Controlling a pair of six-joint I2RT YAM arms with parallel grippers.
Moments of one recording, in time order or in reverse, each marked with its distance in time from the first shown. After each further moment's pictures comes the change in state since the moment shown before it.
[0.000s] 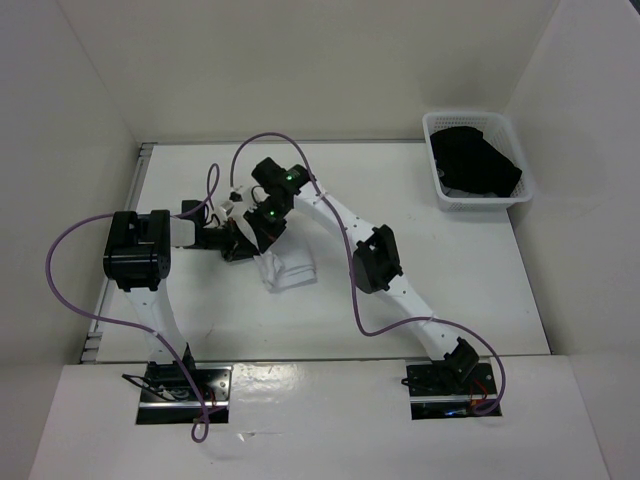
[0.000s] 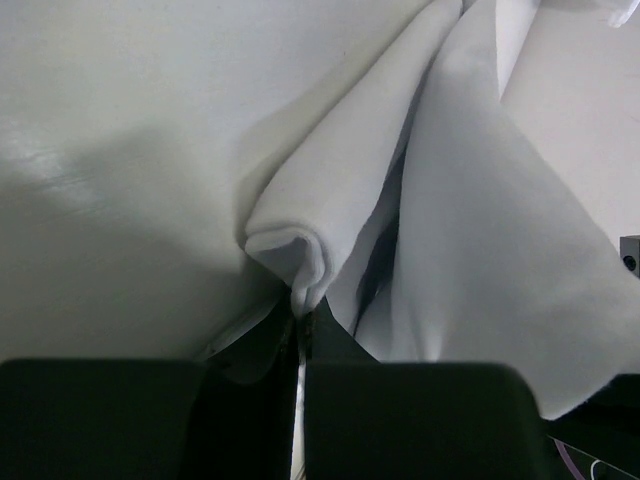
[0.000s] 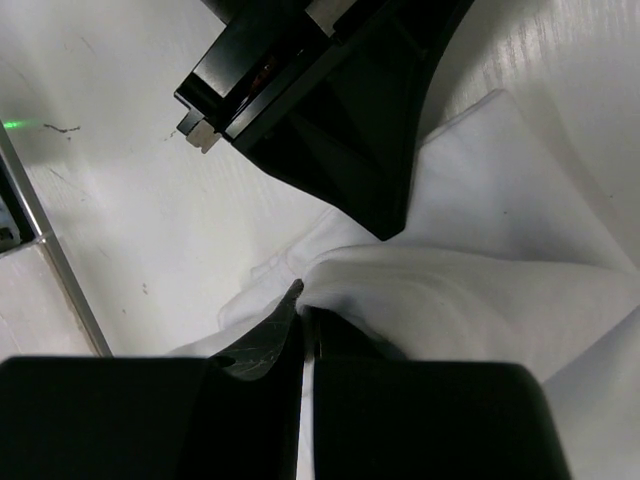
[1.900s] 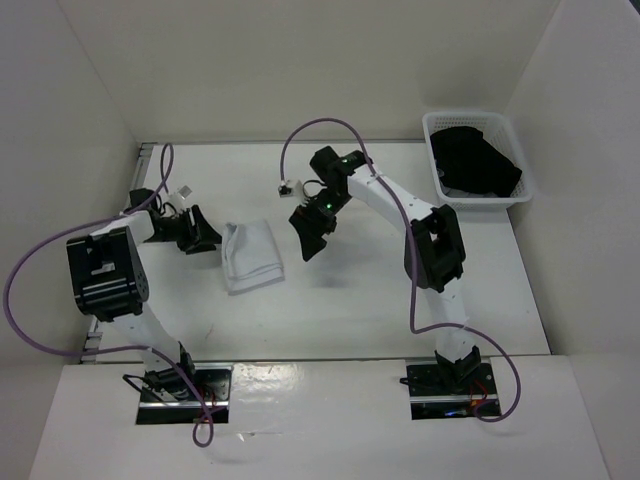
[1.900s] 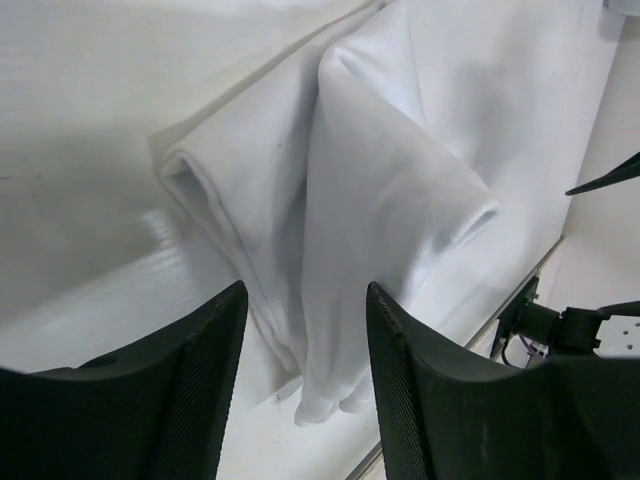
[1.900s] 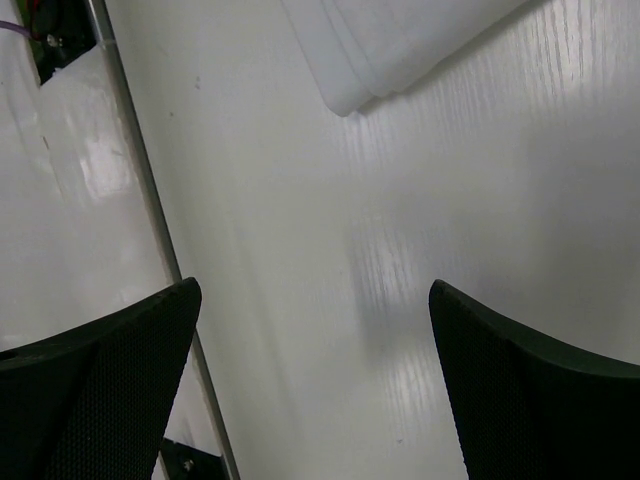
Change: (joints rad) left arm 0.239 -0.233 0.074 -0.396 -0.121 0.423; right arm -0.187 -0.560 -0.796 0.052 -0.170 -0.315
